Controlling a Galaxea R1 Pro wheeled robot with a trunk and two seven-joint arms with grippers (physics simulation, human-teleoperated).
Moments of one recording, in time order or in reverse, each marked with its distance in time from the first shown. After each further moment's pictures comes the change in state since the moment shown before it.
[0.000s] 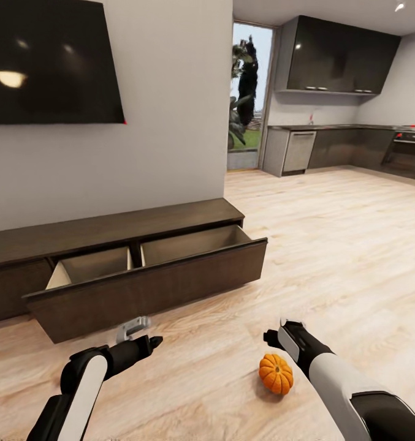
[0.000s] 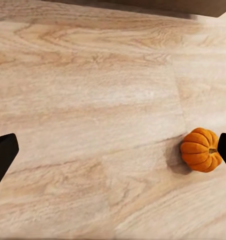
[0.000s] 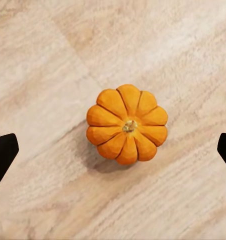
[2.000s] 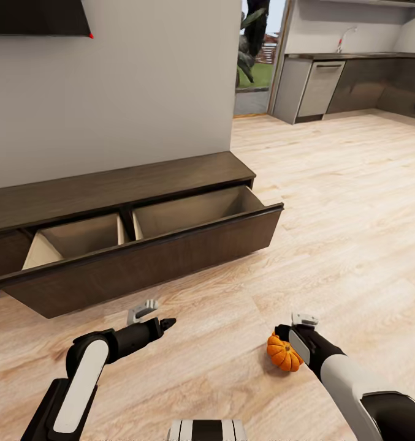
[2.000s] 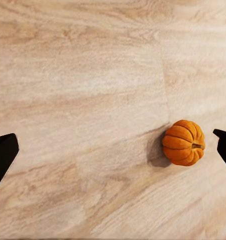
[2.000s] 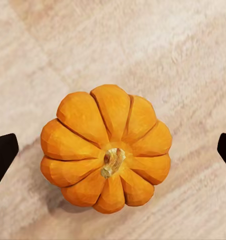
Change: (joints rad) left arm -0.064 0.029 -0.063 -0.040 0.175 0.011 -0.020; right arm 0.001 -0.059 0.028 0.022 0.028 -0.171 0.023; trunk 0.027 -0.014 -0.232
